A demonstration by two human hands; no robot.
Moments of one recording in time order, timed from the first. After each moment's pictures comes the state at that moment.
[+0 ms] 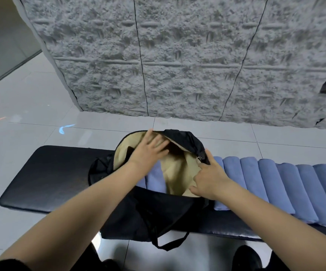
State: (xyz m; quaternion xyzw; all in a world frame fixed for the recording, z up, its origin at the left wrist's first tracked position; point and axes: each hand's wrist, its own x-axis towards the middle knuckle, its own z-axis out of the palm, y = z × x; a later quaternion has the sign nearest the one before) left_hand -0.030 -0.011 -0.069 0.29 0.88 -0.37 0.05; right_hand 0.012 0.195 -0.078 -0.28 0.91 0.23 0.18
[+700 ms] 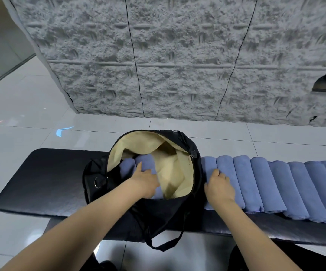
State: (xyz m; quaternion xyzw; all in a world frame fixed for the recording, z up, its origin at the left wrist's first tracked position) left_hand 0.007 0.008 -0.107 0.23 0.90 -0.21 0.32; right_hand 0.029 0.233 -0.141 0.14 0.98 -0.09 0.14
